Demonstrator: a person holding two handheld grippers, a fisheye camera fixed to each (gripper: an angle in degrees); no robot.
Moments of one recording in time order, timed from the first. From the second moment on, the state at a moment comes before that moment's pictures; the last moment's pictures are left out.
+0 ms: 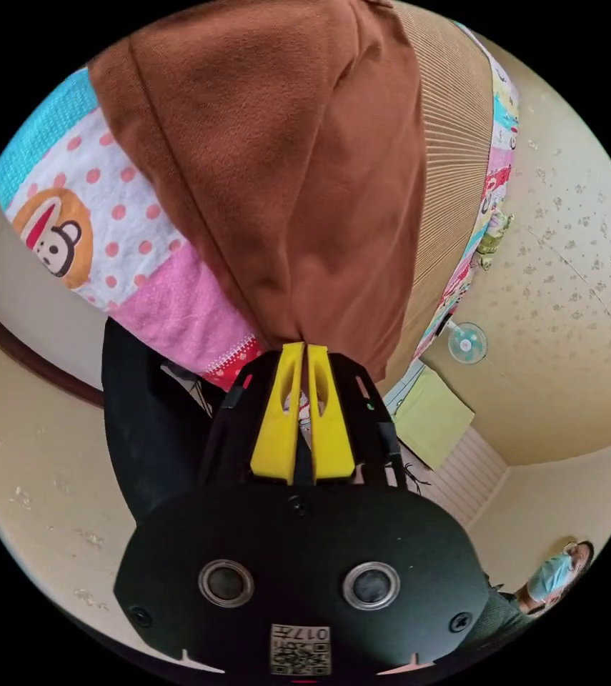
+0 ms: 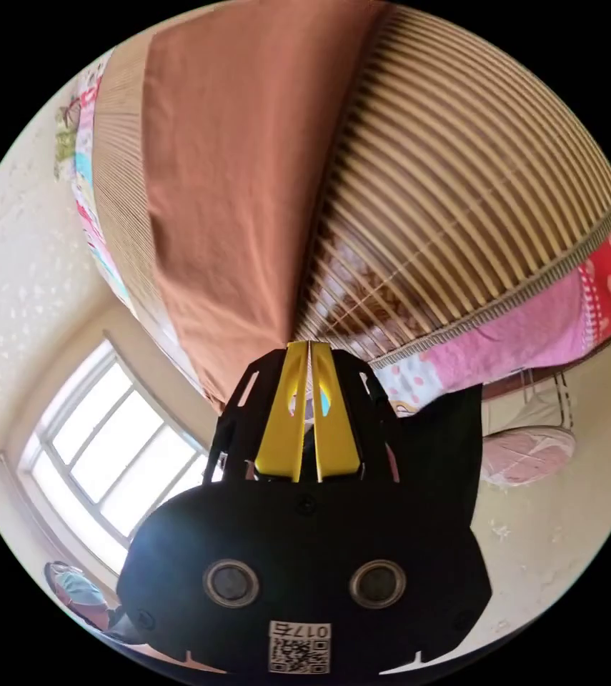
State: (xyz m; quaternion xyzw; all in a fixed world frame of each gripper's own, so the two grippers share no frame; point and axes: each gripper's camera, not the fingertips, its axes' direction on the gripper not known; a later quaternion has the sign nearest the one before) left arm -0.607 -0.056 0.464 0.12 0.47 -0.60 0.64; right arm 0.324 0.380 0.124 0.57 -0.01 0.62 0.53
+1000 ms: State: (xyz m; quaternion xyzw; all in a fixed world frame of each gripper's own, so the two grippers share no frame) left arm -0.652 0.054 0.434 0.48 0.42 -0.33 0.70; right arm 0.227 0.415 0.205 0.80 -0.11 0.45 0.38
